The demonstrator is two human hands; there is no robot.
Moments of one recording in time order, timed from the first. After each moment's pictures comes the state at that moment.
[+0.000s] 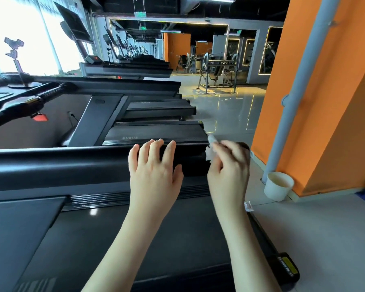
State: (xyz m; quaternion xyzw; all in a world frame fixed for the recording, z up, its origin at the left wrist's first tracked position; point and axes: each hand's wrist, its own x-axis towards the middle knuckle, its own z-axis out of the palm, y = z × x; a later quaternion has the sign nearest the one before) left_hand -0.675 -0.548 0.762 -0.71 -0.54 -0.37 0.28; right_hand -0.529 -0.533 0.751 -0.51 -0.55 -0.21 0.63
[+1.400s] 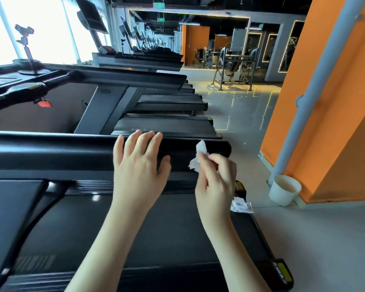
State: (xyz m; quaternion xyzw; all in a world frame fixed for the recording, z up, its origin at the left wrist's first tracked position) left_hand -0.642 -0.555 0.764 -0.68 -0.57 -0.38 0.26; right_hand -0.494 -0.539 0.716 -0.43 -0.60 -0.20 0.65
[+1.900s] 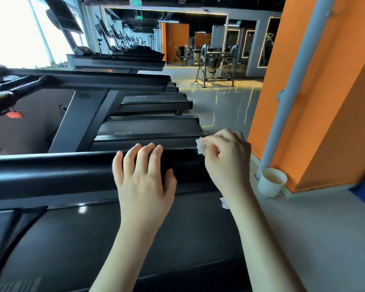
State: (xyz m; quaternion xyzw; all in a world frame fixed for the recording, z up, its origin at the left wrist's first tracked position) left_hand -0.621 -0.540 0.752 -0.67 -0.55 -0.42 0.26; right_hand -0.460 -0.506 0.780 -0.56 -0.63 -0.15 0.52
